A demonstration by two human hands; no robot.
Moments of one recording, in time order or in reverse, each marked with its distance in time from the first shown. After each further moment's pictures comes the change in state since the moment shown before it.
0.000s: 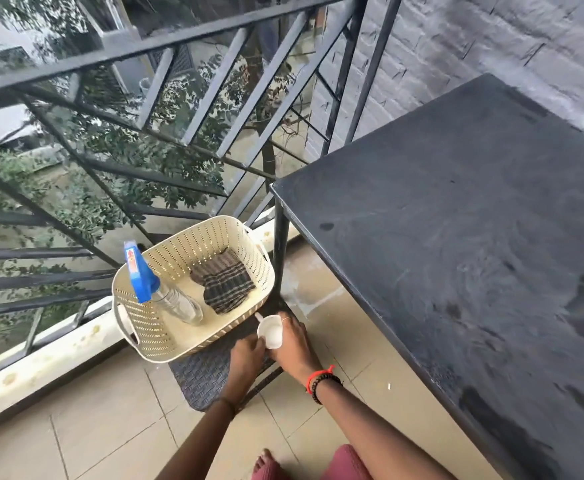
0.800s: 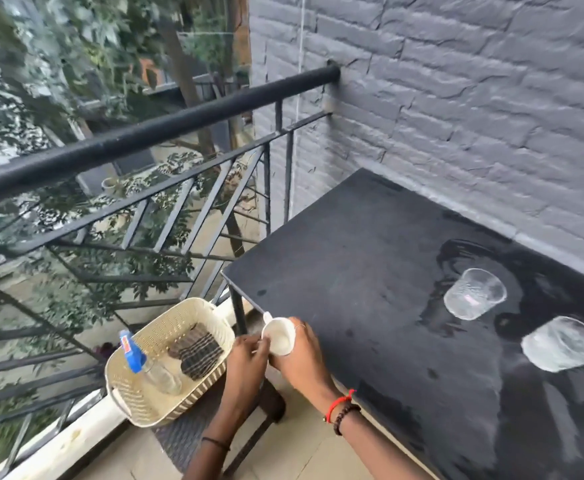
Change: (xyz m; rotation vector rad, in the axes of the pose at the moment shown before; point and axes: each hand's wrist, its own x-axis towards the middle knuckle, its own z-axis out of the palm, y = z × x) left_hand -0.146 0.174 -0.052 -0.117 0.089 0.576; right_hand -0.129 -0.064 -0.215 0.349 0.418 -0.078
